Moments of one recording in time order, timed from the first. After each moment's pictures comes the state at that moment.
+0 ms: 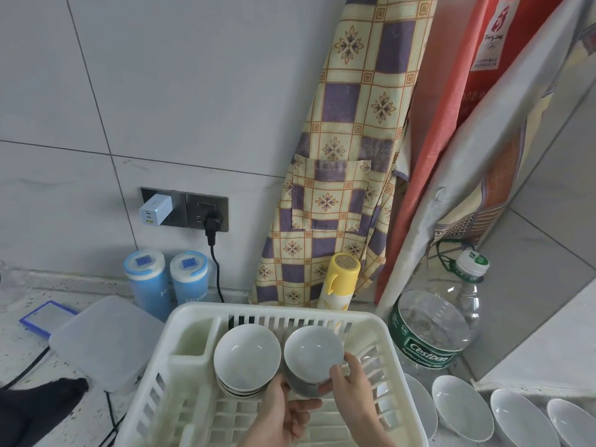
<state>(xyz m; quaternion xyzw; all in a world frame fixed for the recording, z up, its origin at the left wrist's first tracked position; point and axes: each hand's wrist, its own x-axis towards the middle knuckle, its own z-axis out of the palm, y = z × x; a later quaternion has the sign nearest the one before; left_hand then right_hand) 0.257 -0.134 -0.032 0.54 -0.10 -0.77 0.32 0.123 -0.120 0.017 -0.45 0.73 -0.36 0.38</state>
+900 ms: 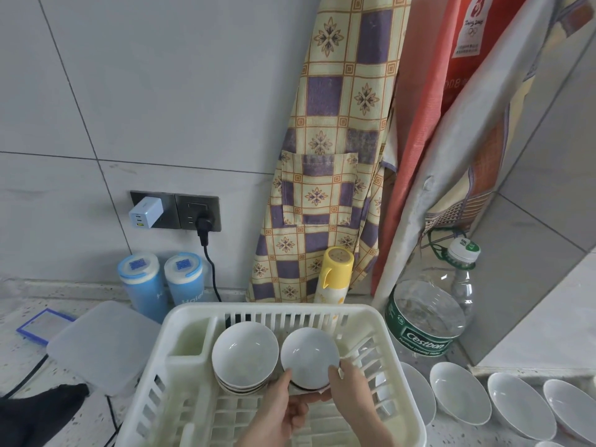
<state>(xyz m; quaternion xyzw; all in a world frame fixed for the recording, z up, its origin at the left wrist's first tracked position) 0.255 -0.126 -0.025 0.55 -0.19 -0.73 0.36 0.117 -0.122 -0.001 -0.48 0.76 -0.25 0.36</state>
